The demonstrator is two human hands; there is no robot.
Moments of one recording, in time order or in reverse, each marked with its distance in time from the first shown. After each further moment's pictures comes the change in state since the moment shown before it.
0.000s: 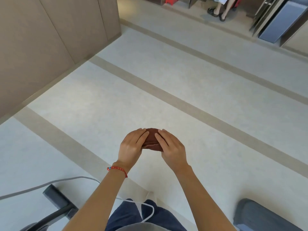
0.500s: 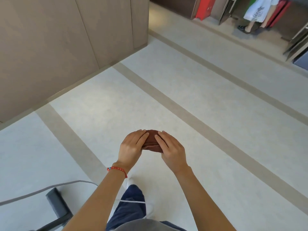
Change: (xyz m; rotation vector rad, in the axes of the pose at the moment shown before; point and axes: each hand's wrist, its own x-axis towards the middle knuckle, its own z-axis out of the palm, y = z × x) left_hand 0.069 -0.110 0.009 0.109 0.048 -0.100; right_hand 0.111 0.027 0.109 0.124 -0.025 -0.151
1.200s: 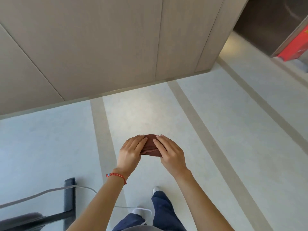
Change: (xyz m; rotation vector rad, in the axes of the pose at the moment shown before) left_hand 0.060 -0.182 -0.032 0.306 0.158 -0.360; right_hand 0.202 -0.014 0.184 0.360 -0.044 -0.375
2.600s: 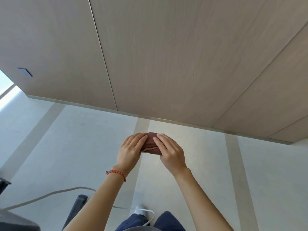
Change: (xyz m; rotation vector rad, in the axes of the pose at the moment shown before) left_hand 0.160 -0.337 -0.022 0.347 0.180 -0.322; right_hand 0.338 0.014 0.303 0.362 0.001 -0.376
